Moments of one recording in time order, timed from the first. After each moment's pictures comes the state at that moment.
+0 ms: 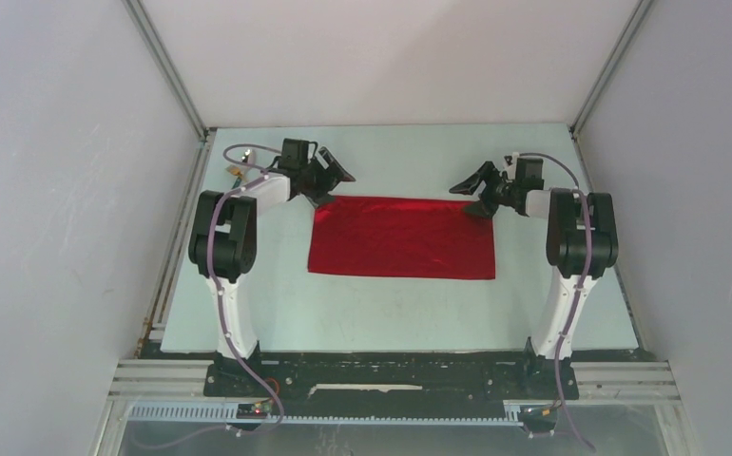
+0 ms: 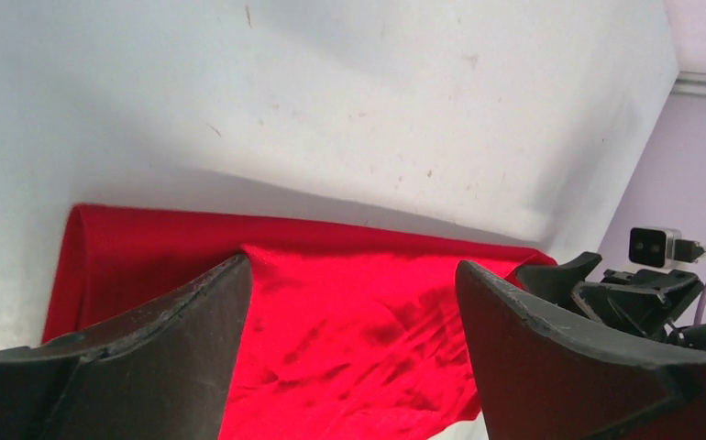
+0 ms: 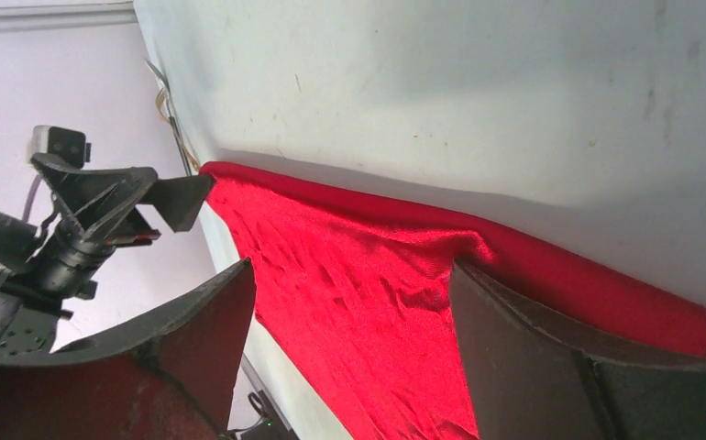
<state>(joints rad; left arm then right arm) -0.21 2.05 1.42 -0.17 0.31 -0.89 -0.06 2.06 1.19 0.11 -0.73 0.77</state>
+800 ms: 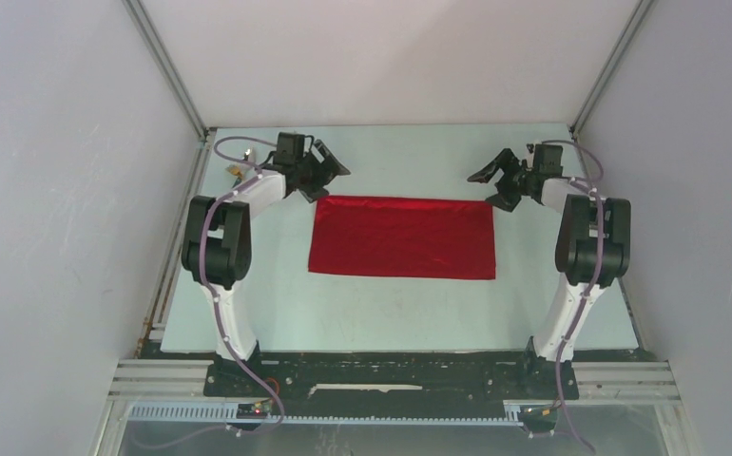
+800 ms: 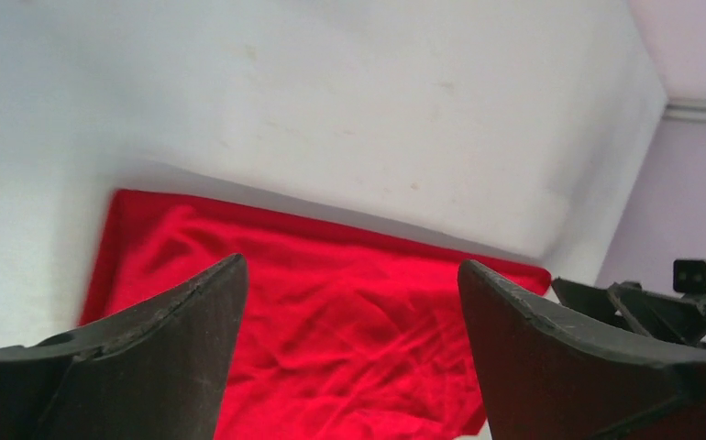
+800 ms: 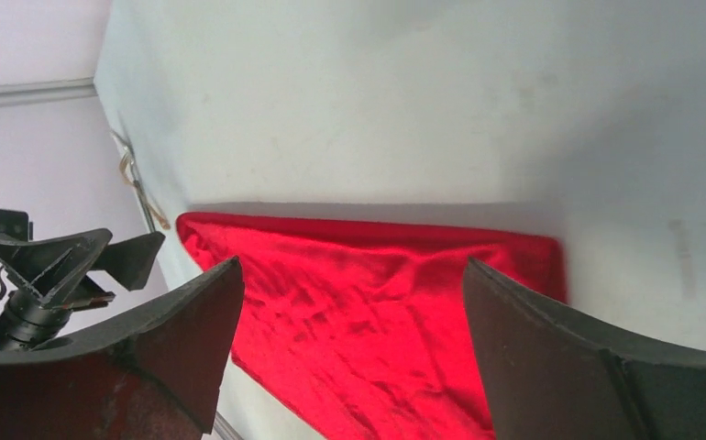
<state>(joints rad) -0.19 2.01 1.42 -0.18 0.24 -0.87 -0.14 2.02 1.29 -0.08 -0.62 0.69</state>
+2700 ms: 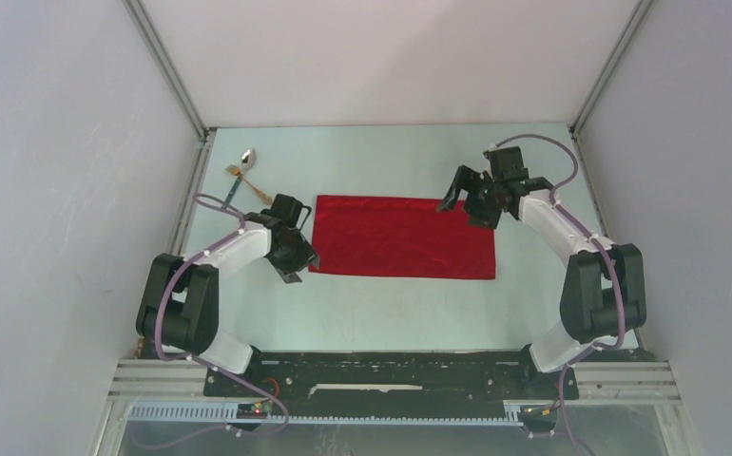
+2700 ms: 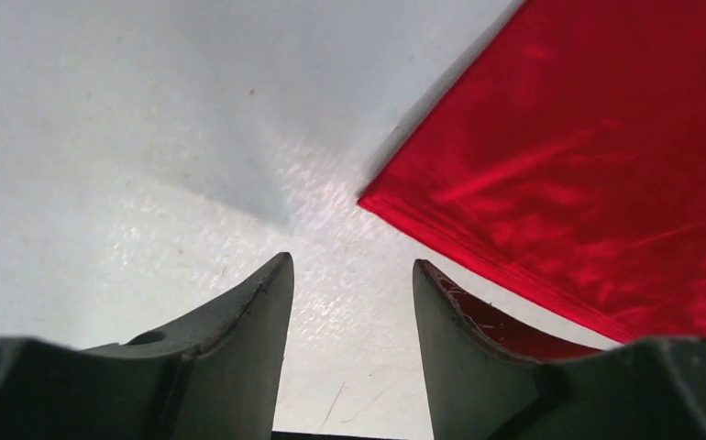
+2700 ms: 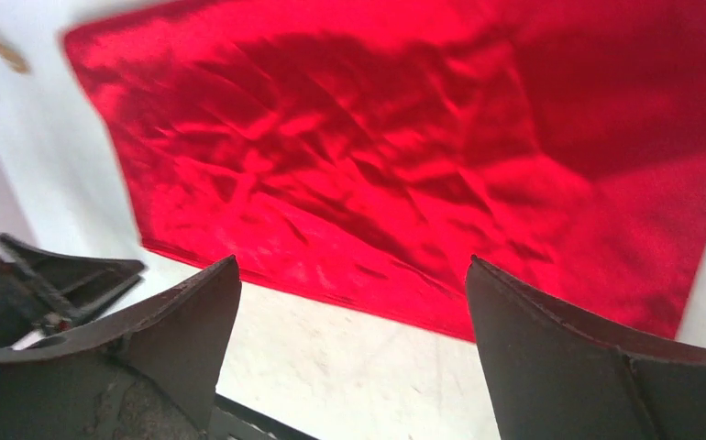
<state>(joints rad) -0.28 1.51 0.87 -0.66 0.01 -0.93 0.19 1.61 1.20 -0.49 -0.31 0.56</state>
